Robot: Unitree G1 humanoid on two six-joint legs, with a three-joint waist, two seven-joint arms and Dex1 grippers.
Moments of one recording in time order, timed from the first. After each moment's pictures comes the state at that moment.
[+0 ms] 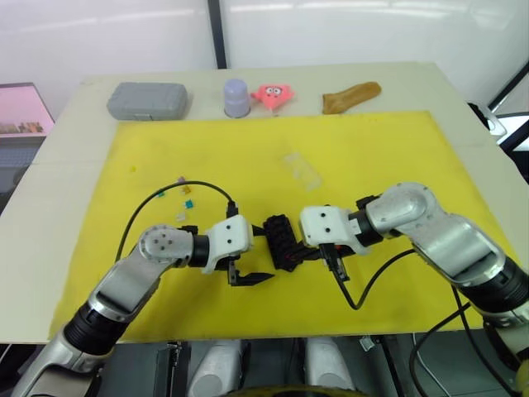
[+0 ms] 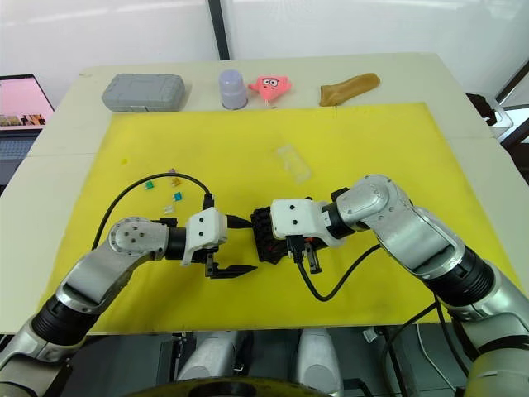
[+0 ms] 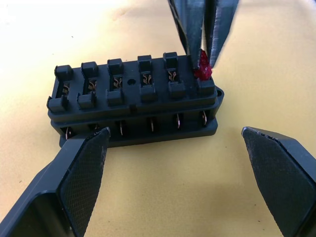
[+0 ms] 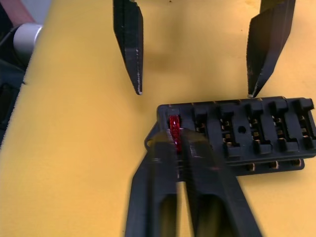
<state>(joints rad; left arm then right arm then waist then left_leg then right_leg) -0.31 0.64 -0.34 -0.39 -0.23 0.45 -0.97 -0.65 -0.88 0.46 -0.49 0.25 0.71 1.23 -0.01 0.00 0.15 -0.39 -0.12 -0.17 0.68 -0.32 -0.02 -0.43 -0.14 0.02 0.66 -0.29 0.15</state>
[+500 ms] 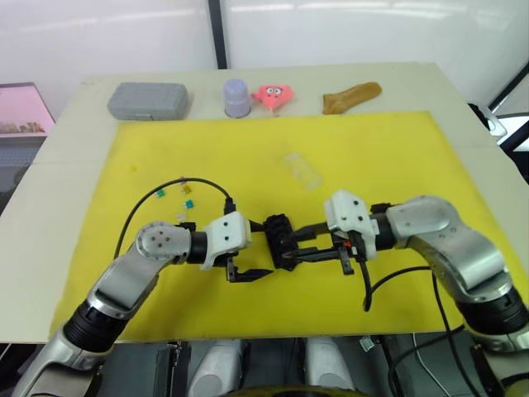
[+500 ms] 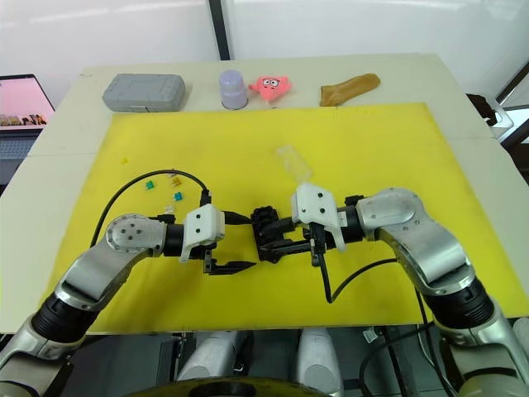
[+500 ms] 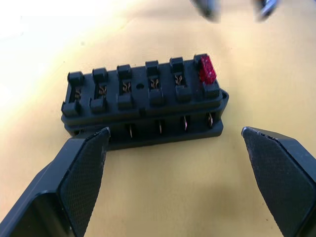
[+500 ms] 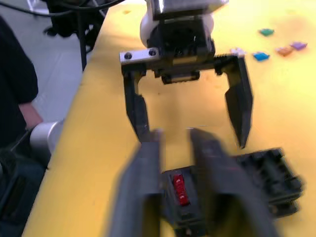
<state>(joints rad) -0.32 0.63 -0.32 -0.36 -0.23 0.41 -1.00 -0.37 -0.71 0.18 -0.44 0.45 0.56 1.16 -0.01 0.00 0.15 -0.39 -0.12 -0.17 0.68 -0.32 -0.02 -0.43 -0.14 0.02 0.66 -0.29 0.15</state>
